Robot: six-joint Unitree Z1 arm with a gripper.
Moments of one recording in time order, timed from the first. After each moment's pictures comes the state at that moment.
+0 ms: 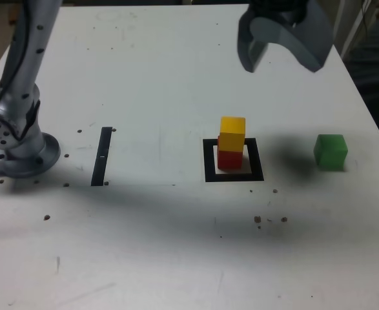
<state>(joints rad) -0.04 2.11 -2.10 1.52 0.27 0.46</state>
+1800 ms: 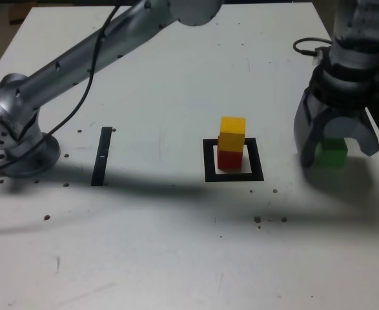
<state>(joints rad) -0.08 2.57 -2.51 1.59 0.04 -0.04</state>
